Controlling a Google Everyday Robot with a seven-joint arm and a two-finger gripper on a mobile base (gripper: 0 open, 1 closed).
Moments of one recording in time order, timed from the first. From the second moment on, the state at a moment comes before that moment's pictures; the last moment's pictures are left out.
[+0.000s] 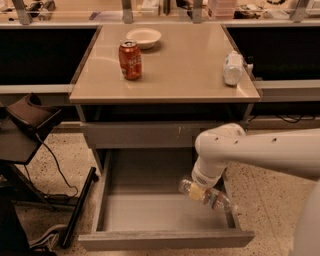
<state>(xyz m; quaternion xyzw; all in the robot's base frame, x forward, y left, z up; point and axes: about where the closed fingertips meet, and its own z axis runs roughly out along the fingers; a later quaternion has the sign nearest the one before) 0.495 -0.140 0.540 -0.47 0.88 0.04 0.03</state>
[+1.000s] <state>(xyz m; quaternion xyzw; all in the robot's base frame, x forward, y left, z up) 0.546 -0.158 0.840 -0.42 0.88 -0.08 0.21</state>
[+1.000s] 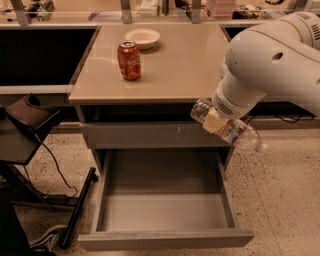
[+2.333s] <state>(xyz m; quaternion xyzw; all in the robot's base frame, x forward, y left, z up) 0.650 -0.152 0.824 -0.46 0.88 -0.07 0.07</state>
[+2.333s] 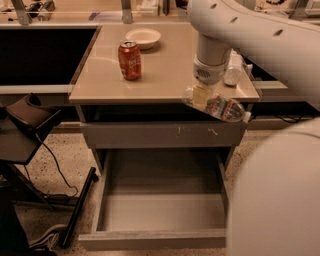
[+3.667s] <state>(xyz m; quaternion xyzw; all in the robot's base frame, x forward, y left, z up) 0.761 -0.142 0.985 -0.37 0.89 -0.02 0.28</state>
